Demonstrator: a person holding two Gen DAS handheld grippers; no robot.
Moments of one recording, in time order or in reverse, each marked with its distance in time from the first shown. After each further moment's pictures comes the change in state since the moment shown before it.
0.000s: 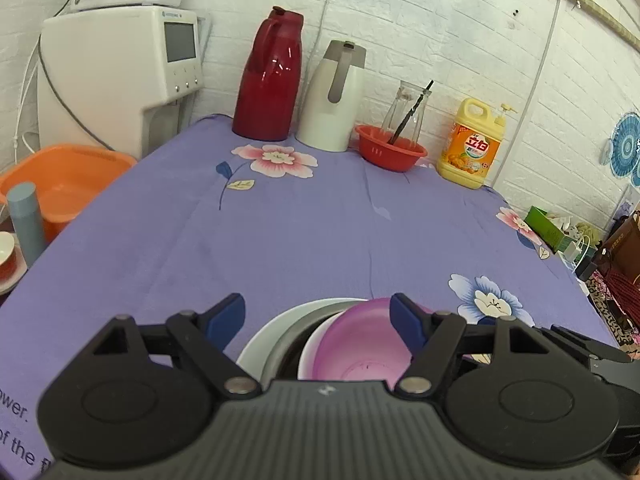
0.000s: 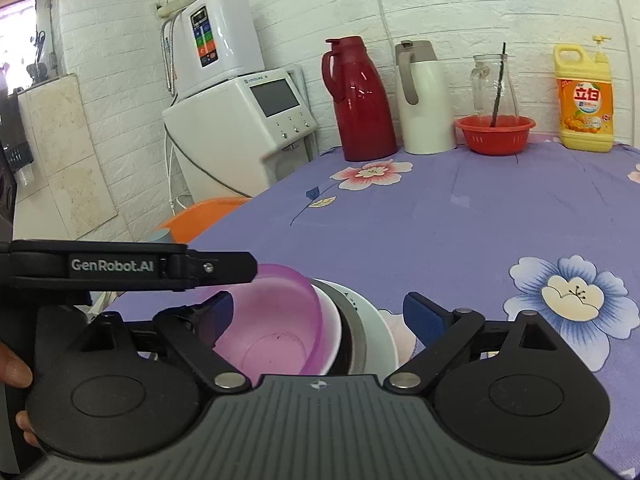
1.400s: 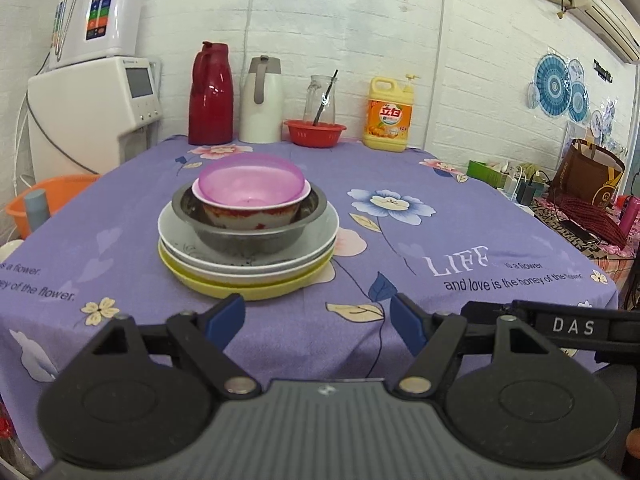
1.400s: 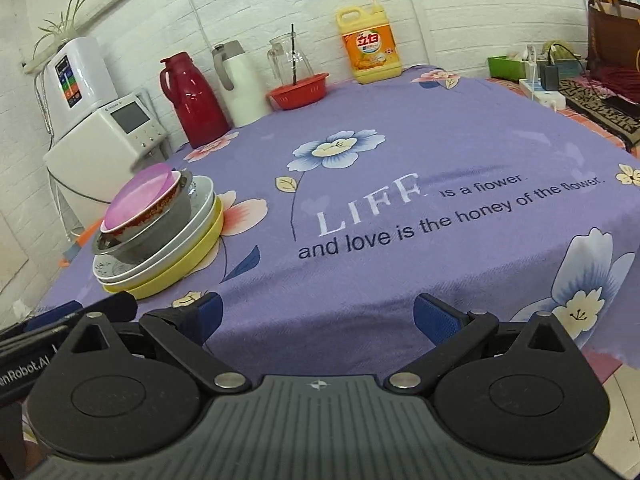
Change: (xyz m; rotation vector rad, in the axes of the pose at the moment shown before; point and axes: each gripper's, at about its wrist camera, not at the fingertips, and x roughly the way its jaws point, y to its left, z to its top) left arm -0.124 -0.089 -0.167 0.204 -0.096 -0.039; right arm -0.159 -0.010 -0.130 0.297 -0.018 -0.382
